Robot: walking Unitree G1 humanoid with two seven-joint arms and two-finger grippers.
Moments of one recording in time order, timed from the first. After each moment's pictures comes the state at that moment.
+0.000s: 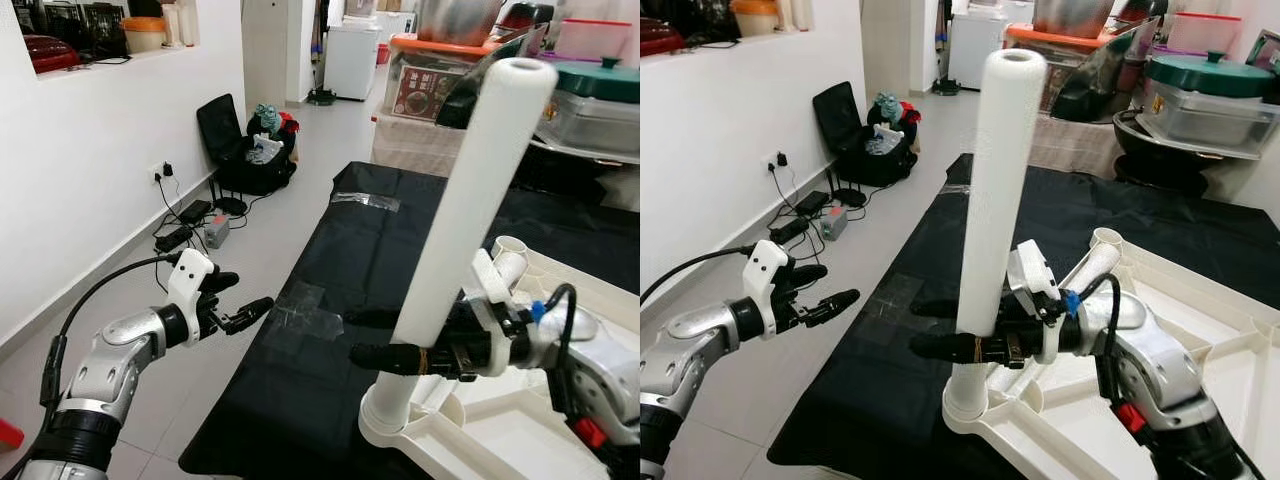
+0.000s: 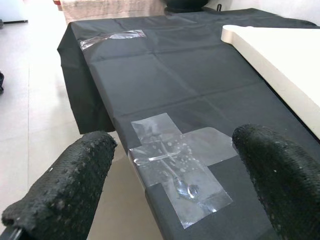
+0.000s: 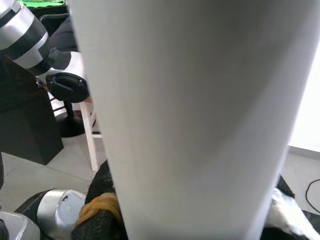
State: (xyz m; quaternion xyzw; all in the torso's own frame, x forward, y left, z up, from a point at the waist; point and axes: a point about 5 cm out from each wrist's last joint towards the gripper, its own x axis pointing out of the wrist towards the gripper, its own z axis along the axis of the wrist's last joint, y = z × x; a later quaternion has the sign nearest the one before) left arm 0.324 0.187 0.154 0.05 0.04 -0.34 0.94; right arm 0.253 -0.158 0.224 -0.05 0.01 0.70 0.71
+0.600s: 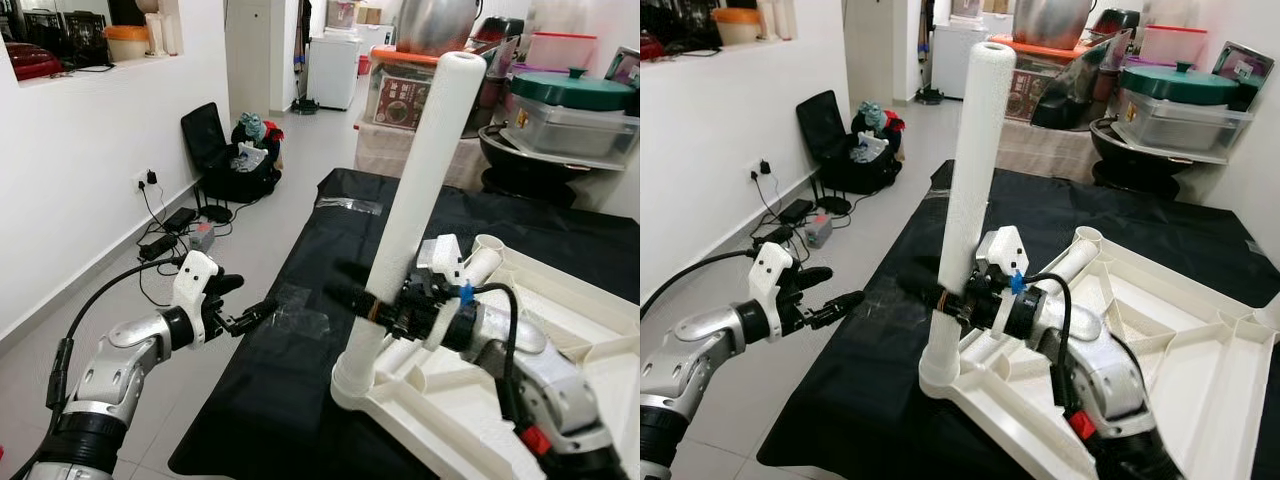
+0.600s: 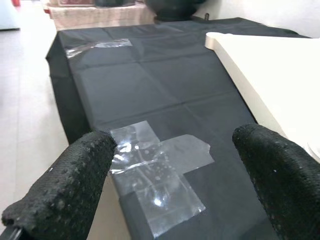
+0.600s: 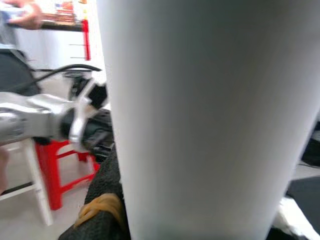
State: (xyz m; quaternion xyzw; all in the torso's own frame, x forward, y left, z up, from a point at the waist) left arm 0.322 0.185 0.149 0.04 0.04 -0.33 0.94; right arm 0.277 -0.135 0.197 -0.01 -0.03 0.45 0.89
